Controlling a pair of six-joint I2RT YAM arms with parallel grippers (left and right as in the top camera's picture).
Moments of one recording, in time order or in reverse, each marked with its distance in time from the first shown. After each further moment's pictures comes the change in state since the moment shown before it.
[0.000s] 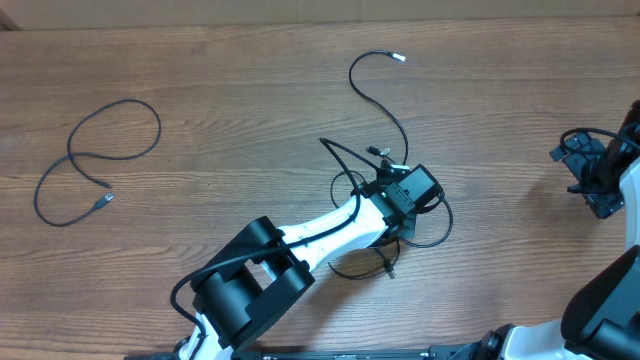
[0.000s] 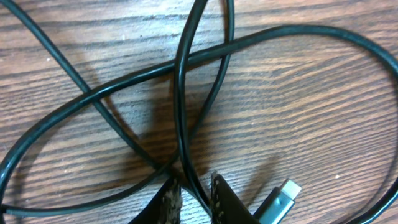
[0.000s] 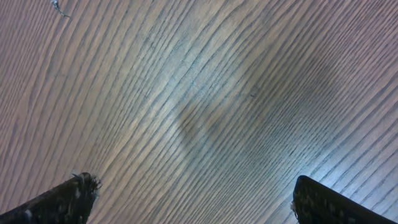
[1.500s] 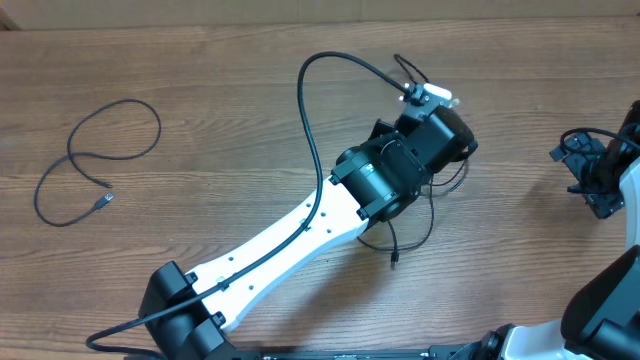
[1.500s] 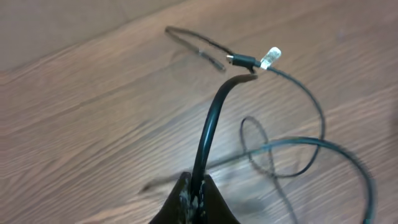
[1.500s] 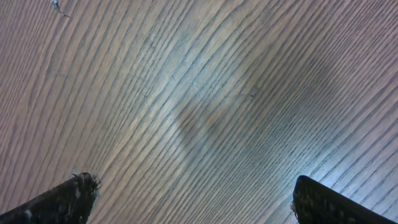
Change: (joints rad) left arm 0.002 -0.229 0.359 -0.203 -0.353 0.425; right arm 0.000 0.000 0.000 0.000 0.000 0.000
